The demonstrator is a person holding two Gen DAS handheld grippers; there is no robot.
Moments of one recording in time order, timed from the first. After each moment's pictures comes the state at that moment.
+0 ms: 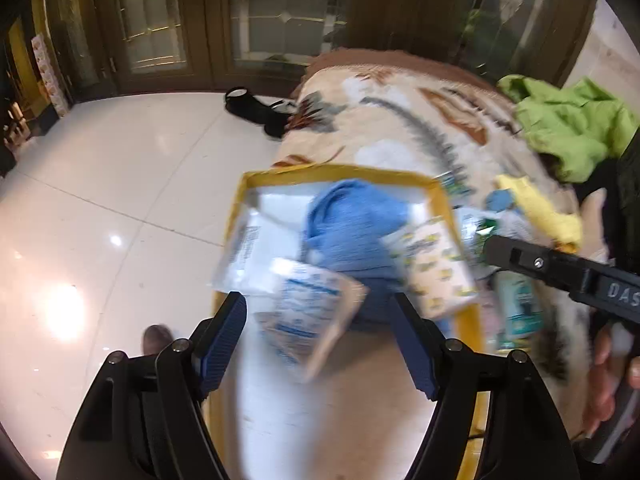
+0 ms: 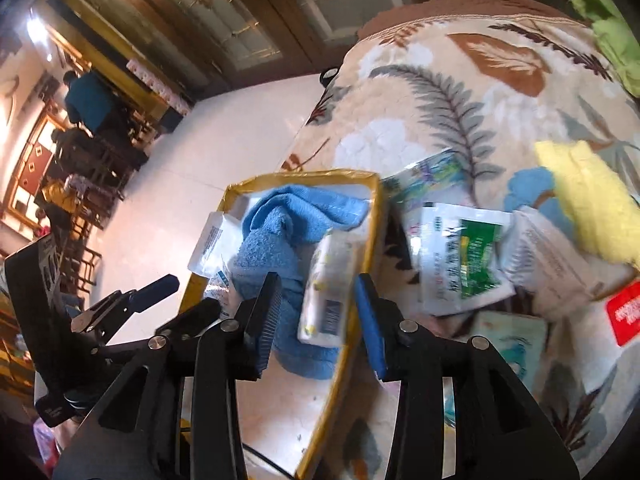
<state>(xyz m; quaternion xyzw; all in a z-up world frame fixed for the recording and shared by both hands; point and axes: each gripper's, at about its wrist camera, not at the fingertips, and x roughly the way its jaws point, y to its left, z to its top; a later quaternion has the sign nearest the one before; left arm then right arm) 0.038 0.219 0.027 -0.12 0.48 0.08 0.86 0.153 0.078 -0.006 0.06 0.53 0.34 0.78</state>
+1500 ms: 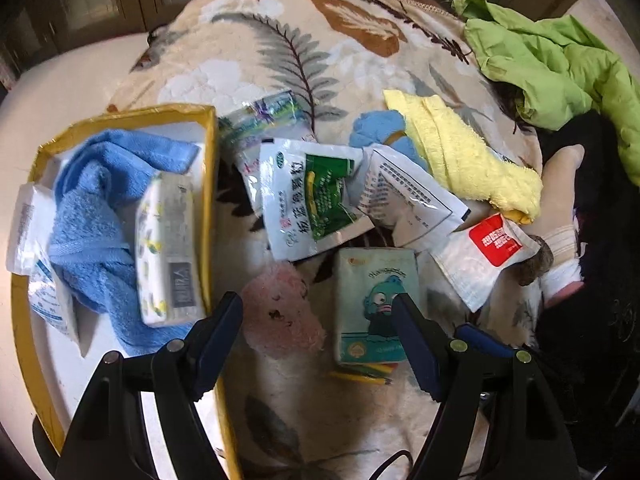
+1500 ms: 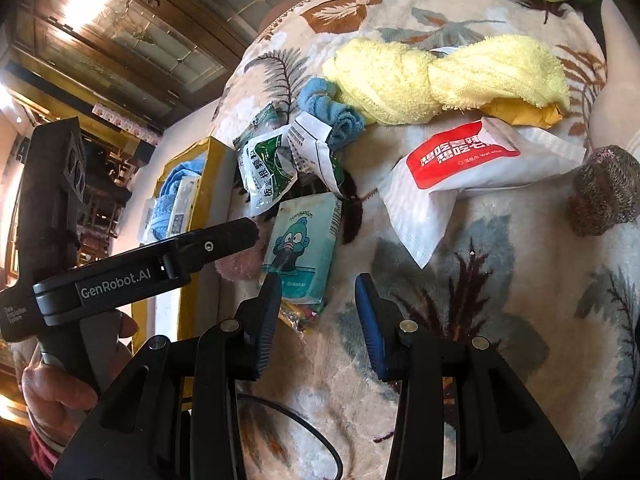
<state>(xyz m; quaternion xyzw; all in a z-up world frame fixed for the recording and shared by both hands) 0.123 0.079 -0.010 -0.15 0.60 0.01 0.78 0.128 -0.083 -0.046 0.14 0.57 0.27 0.76</state>
